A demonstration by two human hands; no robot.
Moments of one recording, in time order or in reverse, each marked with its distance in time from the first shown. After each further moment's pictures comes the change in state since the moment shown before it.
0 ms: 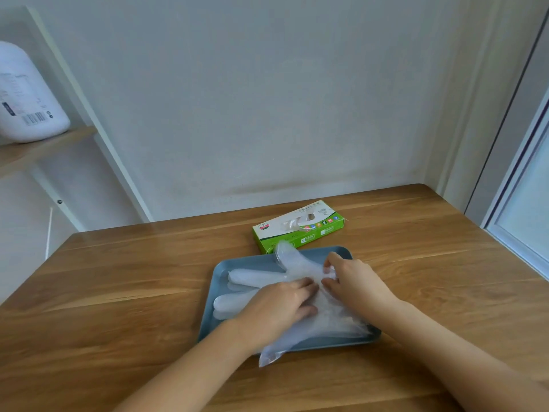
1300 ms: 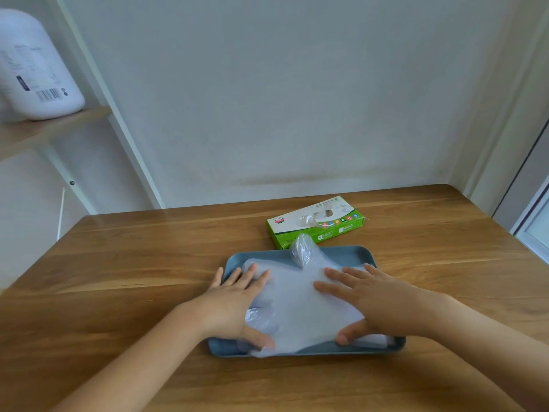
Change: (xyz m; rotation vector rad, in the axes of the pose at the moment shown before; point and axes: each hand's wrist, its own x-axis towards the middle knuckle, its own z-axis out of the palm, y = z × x) left_hand -0.053 -0.059 -0.034 0.143 -0.434 -0.373; right_hand -0.005 -0.004 -0.023 -0.489 -0.563 -0.404
